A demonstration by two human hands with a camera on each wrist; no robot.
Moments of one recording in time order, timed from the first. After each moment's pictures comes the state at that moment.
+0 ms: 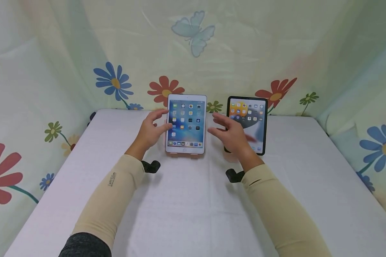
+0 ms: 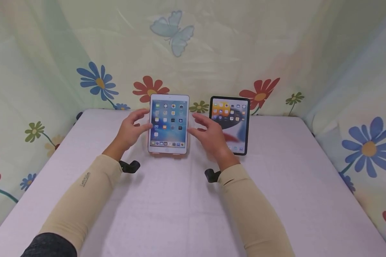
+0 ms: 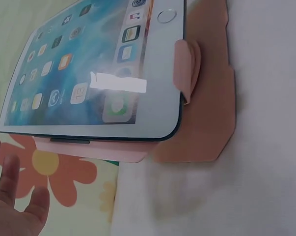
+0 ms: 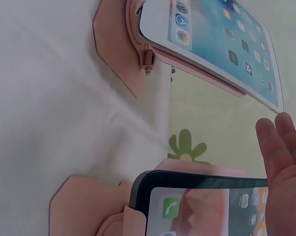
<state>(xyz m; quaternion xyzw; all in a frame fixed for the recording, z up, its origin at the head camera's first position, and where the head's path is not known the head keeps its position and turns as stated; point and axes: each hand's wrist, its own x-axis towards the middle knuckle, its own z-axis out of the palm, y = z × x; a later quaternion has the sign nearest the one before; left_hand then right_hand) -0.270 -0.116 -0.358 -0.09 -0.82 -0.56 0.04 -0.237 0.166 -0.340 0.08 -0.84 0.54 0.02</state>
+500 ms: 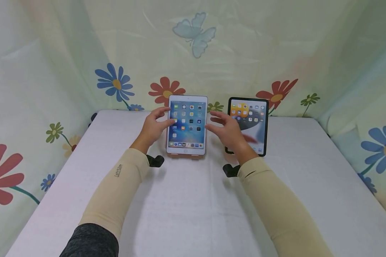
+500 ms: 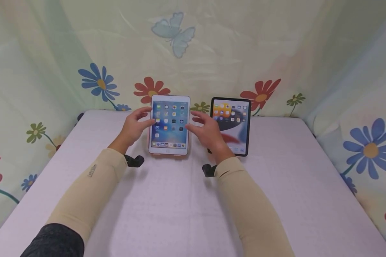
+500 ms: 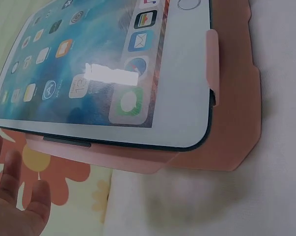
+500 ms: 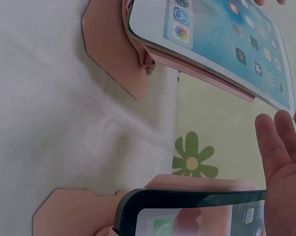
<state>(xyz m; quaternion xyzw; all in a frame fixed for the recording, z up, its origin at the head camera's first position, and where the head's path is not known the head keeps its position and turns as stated) -0.289 -0.109 -0.356 -0.03 -0.81 -0.59 0.00 -0.257 0.156 -0.338 0.06 -0.84 0.53 0.01</state>
